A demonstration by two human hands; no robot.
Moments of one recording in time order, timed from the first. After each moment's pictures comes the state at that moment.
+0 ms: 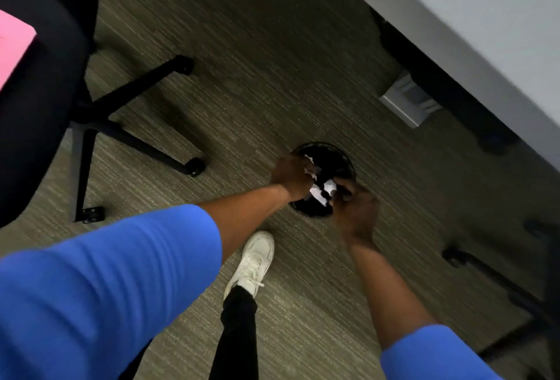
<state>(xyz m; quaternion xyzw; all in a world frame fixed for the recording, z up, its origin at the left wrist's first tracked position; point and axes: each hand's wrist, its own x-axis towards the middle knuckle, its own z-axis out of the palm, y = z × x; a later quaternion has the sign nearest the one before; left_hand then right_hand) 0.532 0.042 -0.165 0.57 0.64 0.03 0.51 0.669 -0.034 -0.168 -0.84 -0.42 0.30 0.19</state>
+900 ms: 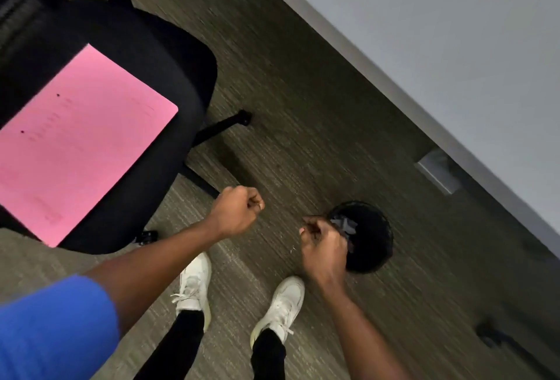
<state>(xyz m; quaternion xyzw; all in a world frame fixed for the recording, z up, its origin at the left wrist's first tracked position) 0.283 0.063 -0.099 0.58 0.69 0.02 0.44 0.499 -0.002 -0.102 -0.77 -0.49 0.38 0.16</state>
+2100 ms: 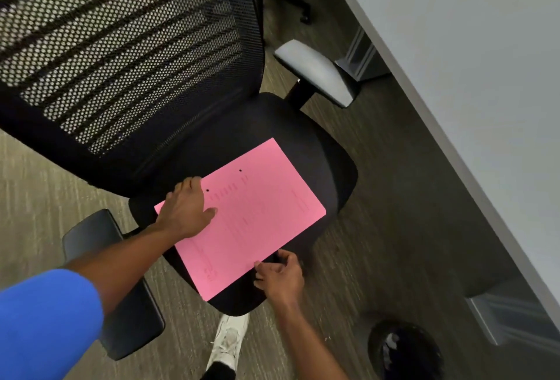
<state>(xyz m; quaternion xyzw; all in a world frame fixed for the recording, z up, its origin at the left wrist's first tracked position) -0.105 0.081 -0.011 0.46 0.85 -0.04 0.25 0.151 0.061 -0.034 -0.70 -0.35 0.61 0.13</state>
